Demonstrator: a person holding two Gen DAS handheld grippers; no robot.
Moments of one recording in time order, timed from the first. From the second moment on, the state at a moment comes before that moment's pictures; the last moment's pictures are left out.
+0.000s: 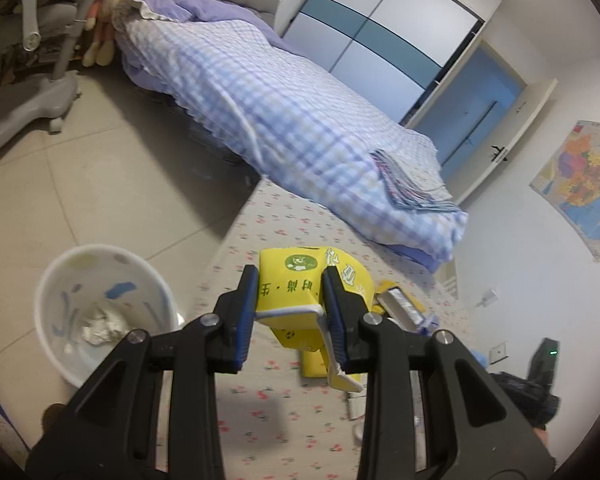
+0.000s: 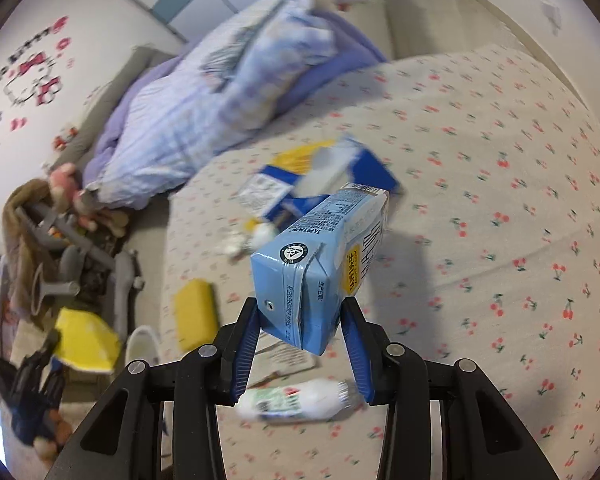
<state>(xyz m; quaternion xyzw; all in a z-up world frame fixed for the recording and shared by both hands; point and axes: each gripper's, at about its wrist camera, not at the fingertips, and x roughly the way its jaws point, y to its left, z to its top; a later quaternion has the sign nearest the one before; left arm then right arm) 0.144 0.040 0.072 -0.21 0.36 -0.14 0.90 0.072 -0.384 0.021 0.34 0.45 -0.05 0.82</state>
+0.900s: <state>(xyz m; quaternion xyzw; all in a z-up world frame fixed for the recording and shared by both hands) 0.168 0.159 0.006 -0.11 0.42 0.01 0.90 0.162 -0.126 0.000 0.23 0.53 0.17 0.80</state>
